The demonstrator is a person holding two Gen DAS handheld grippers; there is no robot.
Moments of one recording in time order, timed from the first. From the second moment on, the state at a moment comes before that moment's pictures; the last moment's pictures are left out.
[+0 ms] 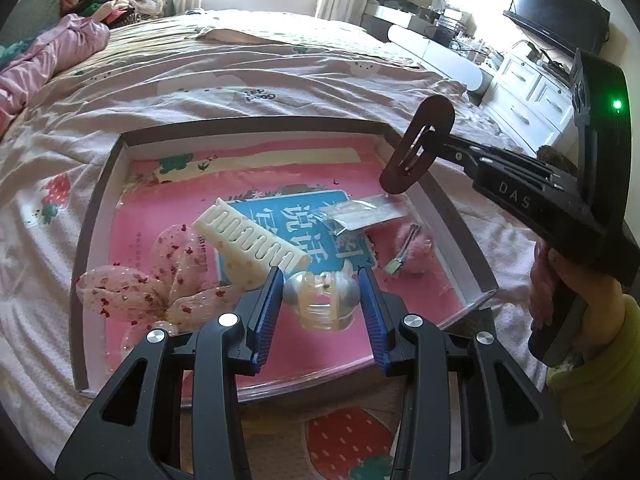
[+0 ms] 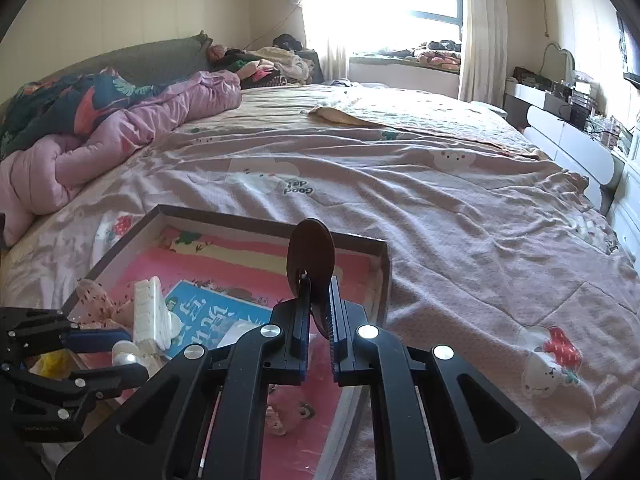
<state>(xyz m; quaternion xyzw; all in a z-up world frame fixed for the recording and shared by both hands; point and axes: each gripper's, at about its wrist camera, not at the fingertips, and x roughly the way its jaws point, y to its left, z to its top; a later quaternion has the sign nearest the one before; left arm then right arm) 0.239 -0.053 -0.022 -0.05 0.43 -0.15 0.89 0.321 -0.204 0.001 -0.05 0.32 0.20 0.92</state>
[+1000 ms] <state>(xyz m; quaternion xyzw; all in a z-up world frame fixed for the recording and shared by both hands) 0.216 -0.009 -0.016 -0.07 0.42 -0.10 0.90 0.272 -0.183 -0.033 -0.09 0.38 0.25 0.89</state>
